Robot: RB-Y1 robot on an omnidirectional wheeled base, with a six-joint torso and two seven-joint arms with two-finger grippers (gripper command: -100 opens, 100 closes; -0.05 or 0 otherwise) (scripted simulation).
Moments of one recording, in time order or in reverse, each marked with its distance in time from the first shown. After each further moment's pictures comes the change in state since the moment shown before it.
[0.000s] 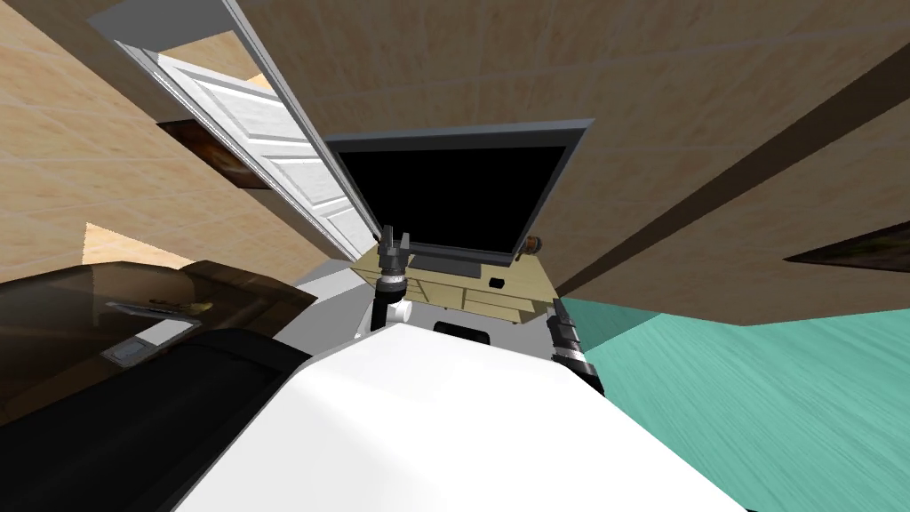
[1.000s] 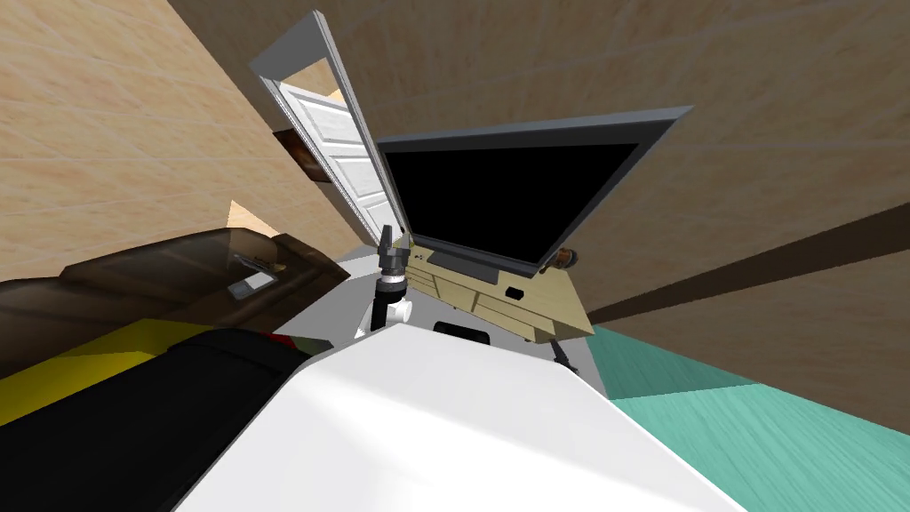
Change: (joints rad) left arm 0.000 0.000 0.000 0.000 0.000 0.000 0.000; right arm 0.154 -0.155 0.032 0.271 0.024 -0.017 0.150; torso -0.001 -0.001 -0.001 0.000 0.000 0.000
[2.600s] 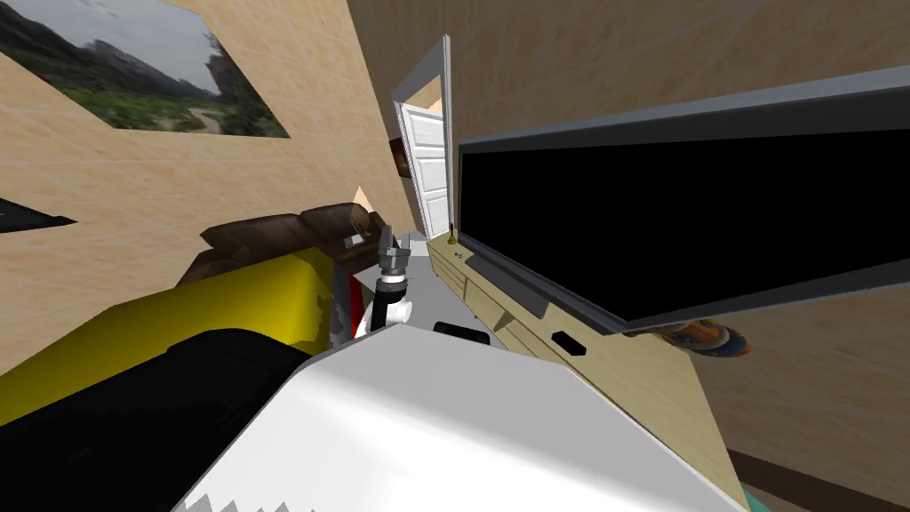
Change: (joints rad) left arm 0.000 0.000 0.000 0.000 0.000 0.000 0.000; right arm 0.123 -0.169 0.115 0.431 0.102 -0.062 0.248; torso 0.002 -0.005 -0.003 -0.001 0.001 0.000
